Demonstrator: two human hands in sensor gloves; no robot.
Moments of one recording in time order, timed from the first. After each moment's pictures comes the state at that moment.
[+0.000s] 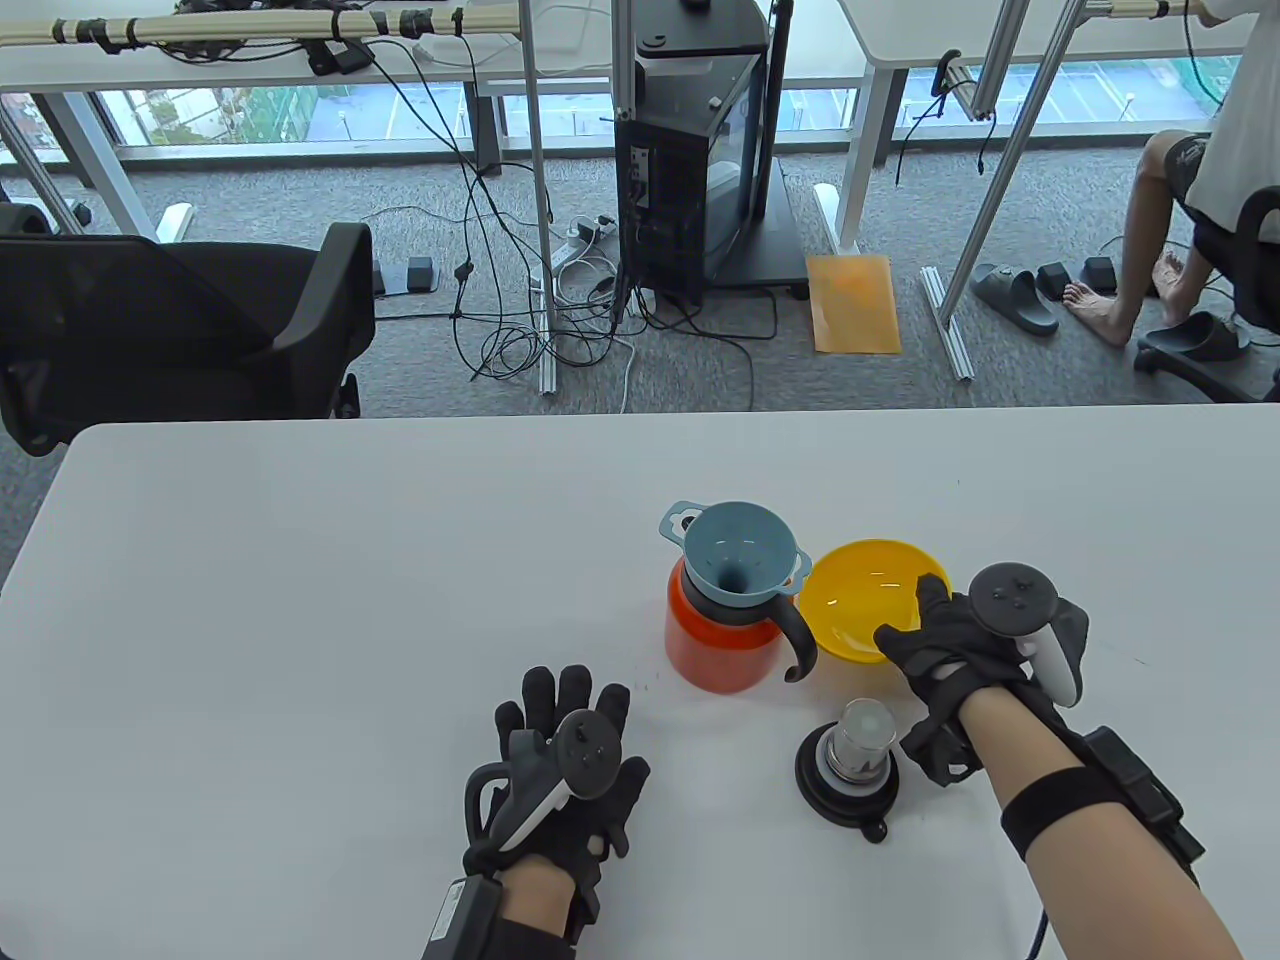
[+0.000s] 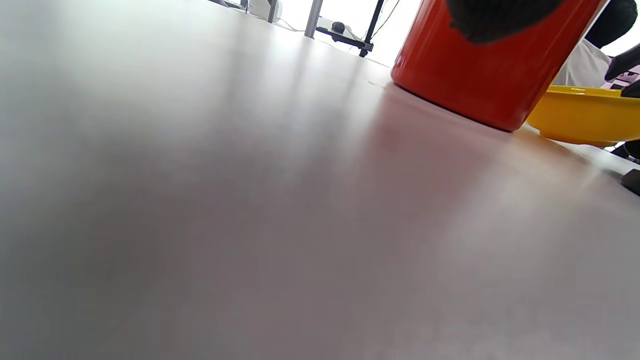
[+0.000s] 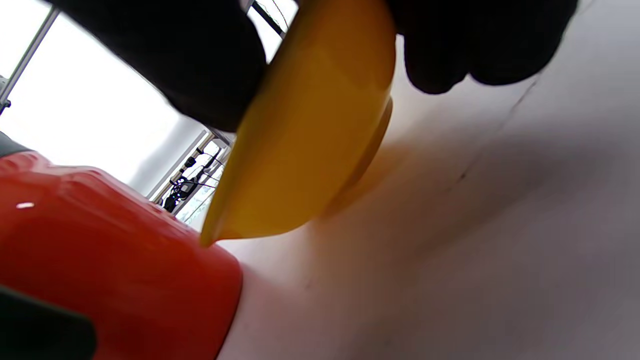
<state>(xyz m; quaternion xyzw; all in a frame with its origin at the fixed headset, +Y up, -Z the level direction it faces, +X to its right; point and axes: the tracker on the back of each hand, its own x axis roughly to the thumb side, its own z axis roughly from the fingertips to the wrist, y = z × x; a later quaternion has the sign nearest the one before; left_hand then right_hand) -0.106 -0.788 -0.279 -0.13 -0.04 0.14 0.98 0.298 -0.764 -0.381 -0.05 0.11 0.91 0.40</state>
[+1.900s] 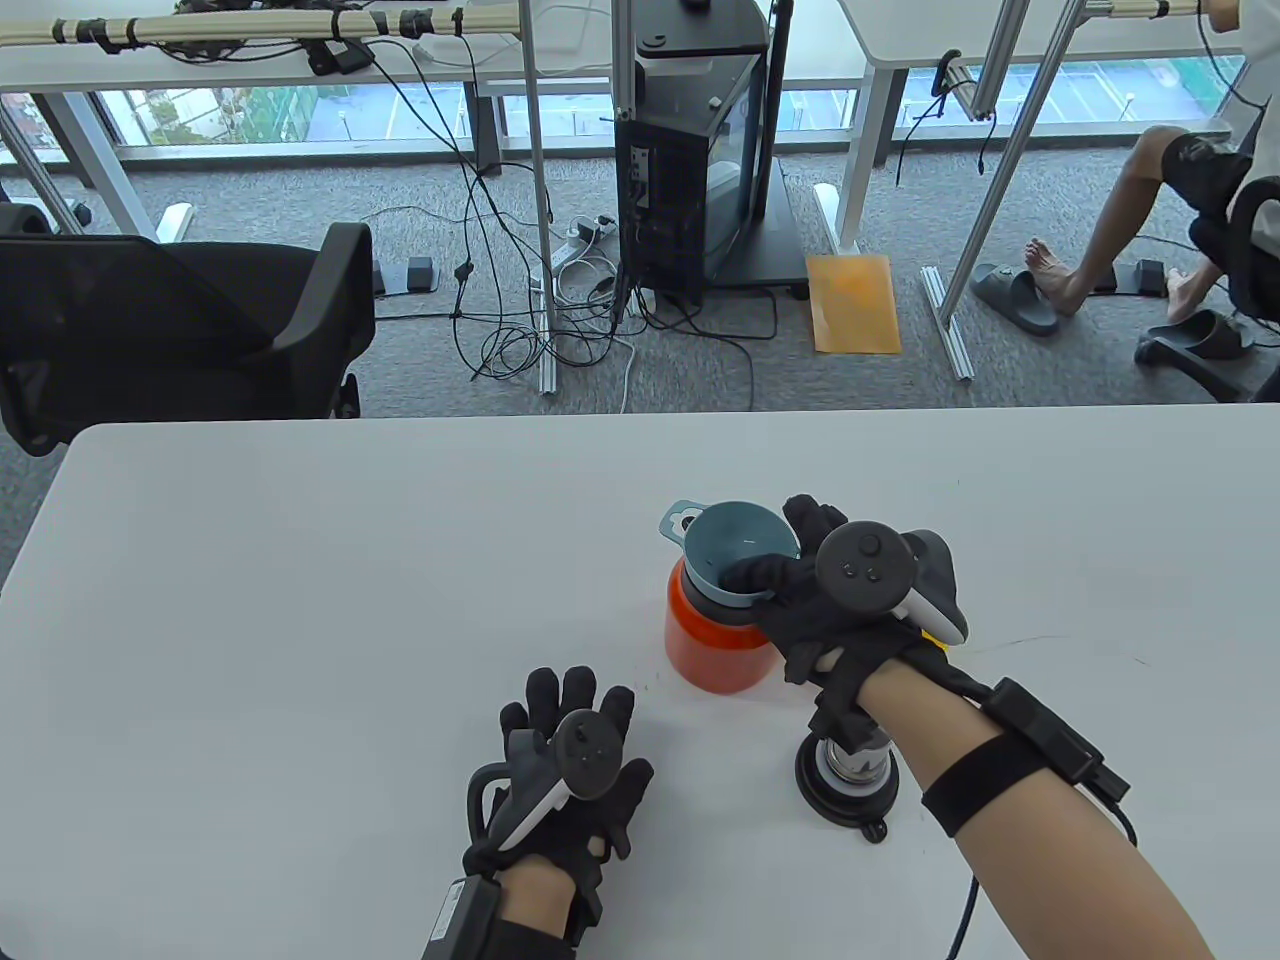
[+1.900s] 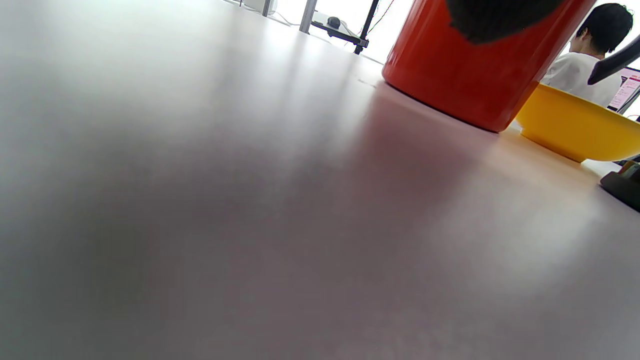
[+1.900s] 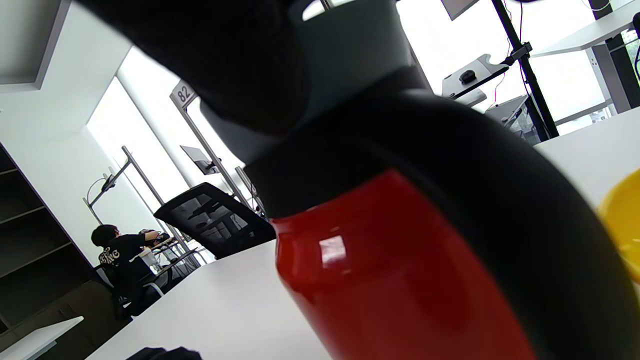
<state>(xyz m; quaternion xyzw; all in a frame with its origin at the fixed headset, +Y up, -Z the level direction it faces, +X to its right) -0.104 -0.790 -0.277 -0.14 -0.05 0.15 0.98 0.156 -0.655 -0.380 0.21 0.02 0.93 0.29</state>
